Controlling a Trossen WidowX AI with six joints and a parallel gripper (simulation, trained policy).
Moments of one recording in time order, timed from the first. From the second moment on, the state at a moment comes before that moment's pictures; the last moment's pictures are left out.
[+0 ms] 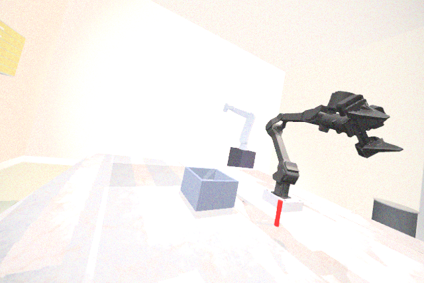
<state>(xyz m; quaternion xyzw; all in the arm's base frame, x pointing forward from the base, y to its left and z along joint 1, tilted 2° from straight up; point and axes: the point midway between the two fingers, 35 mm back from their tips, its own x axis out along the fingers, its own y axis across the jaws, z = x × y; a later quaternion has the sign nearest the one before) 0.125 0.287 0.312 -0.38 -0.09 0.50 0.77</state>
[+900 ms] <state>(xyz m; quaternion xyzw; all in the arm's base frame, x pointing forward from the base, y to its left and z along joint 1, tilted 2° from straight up) 0.195 0.215 0.242 -0.14 0.27 0.35 0.89</state>
